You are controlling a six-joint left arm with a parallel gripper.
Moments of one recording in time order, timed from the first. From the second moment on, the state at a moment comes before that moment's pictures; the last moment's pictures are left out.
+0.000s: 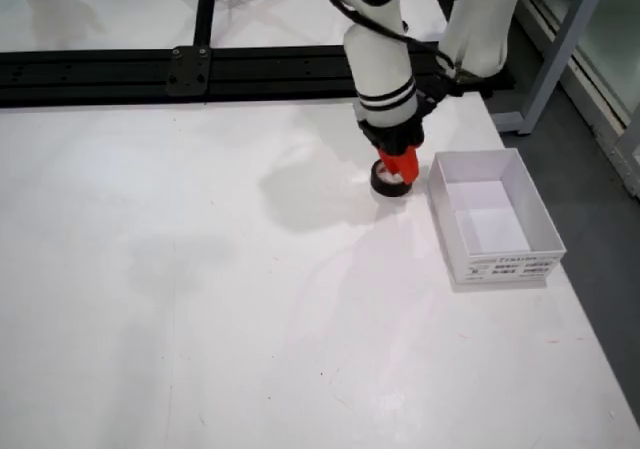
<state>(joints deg) -43.7 49.8 87.6 23.5 52.6 -82.2</state>
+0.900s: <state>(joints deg) -42.5 52.5 87.5 24.6 48.9 -83.4</state>
